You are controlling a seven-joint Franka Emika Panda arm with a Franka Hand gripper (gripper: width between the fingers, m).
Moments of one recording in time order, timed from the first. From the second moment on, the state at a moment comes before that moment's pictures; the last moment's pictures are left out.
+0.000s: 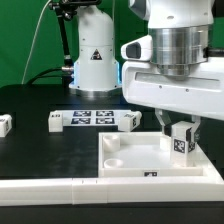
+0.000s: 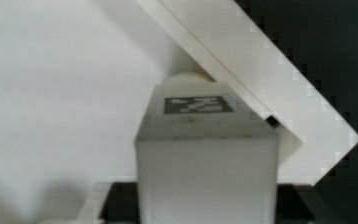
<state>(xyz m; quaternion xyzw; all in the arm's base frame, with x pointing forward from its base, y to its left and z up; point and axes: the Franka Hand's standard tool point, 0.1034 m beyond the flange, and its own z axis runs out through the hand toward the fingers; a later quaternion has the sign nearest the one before) 0.623 0.112 0.075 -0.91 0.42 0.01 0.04</state>
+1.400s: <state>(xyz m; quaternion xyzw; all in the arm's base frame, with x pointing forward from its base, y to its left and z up) 0.630 0.126 0.083 -1.00 -0.08 -0.03 0.01</state>
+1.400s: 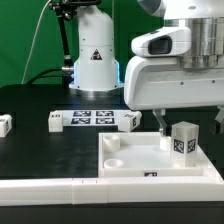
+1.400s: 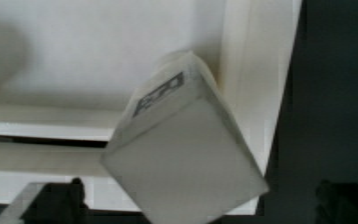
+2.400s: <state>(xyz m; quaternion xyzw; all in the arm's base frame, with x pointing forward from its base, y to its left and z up) 0.630 0.123 0.083 -0.98 -0.19 -0.03 0.01</state>
